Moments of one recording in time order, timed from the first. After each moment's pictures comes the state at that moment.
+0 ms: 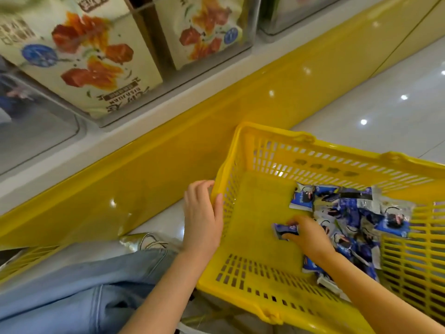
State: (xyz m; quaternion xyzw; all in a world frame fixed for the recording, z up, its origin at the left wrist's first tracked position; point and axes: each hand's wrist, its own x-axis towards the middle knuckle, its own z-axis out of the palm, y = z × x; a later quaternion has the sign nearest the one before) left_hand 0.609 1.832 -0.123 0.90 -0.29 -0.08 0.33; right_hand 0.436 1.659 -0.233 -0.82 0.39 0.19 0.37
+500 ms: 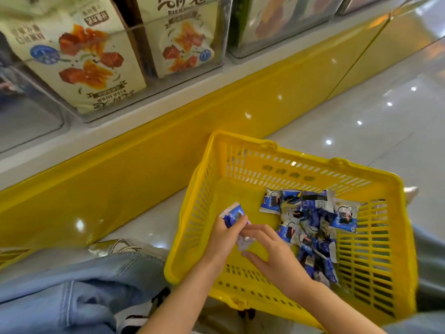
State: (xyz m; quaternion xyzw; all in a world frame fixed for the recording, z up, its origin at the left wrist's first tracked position) left_hand 0.536 1.793 -0.126 0.65 0.04 -0.49 0.59; right_hand 0.419 1.718 -0.124 -0.87 0.19 -0.01 0.45
